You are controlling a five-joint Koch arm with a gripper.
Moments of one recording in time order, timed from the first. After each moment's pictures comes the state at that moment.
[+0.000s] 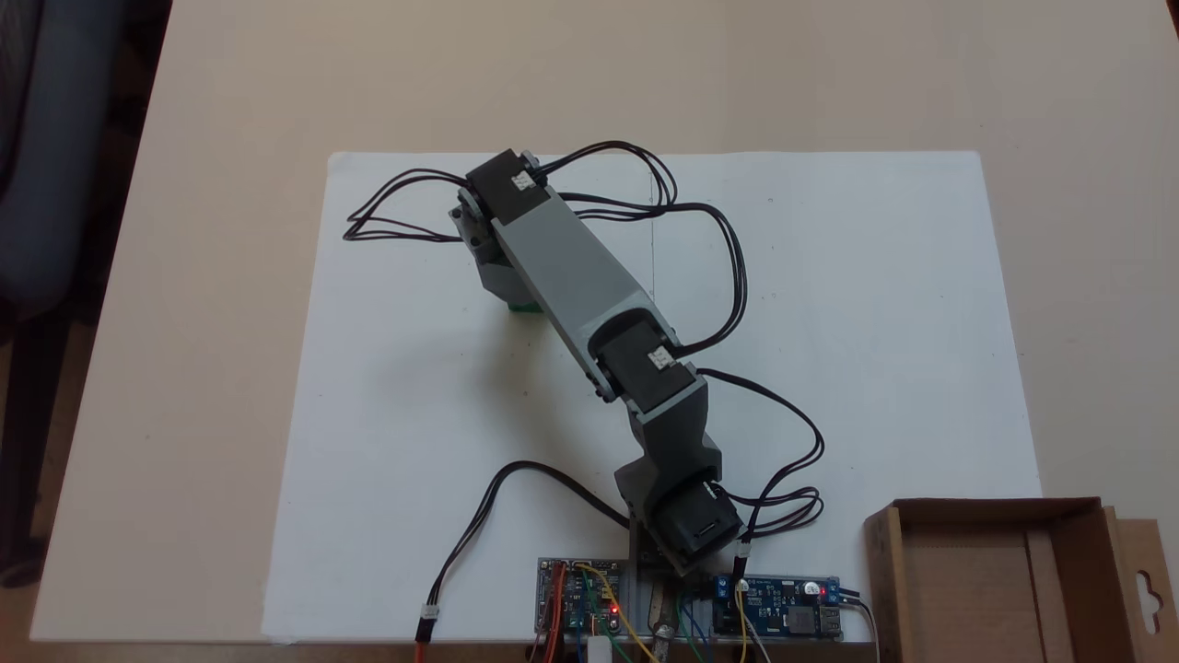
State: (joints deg) arm -35.0 78.5 84.3 51.2 46.0
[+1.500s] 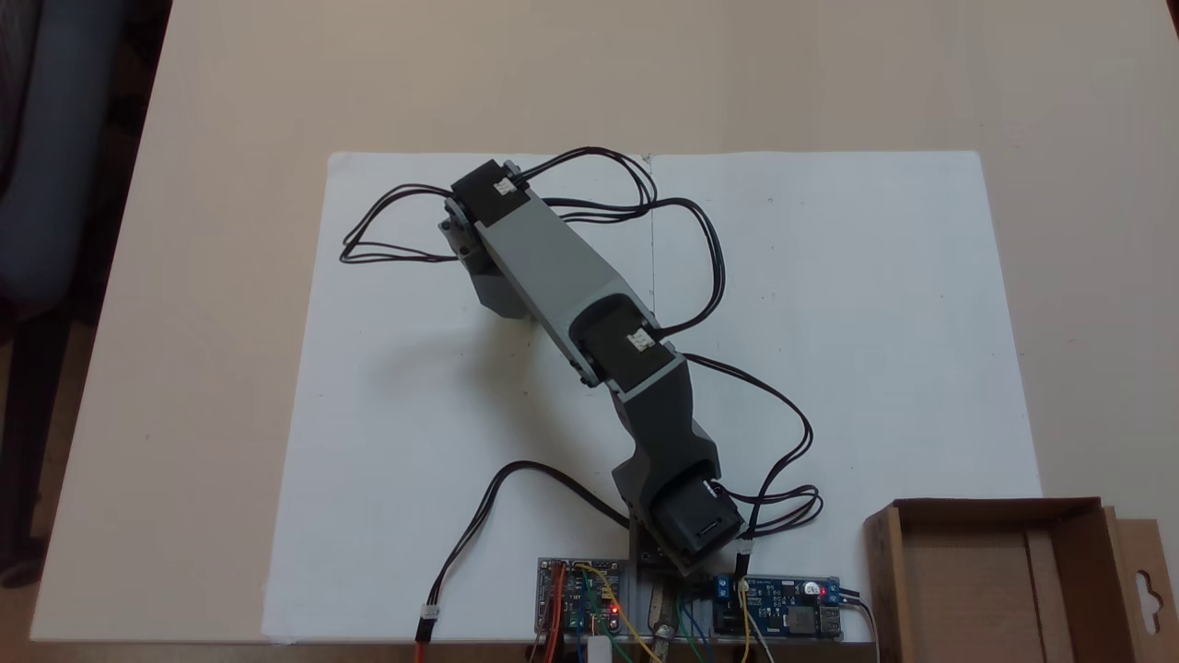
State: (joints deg) arm -36.9 73.0 84.8 50.0 42.9
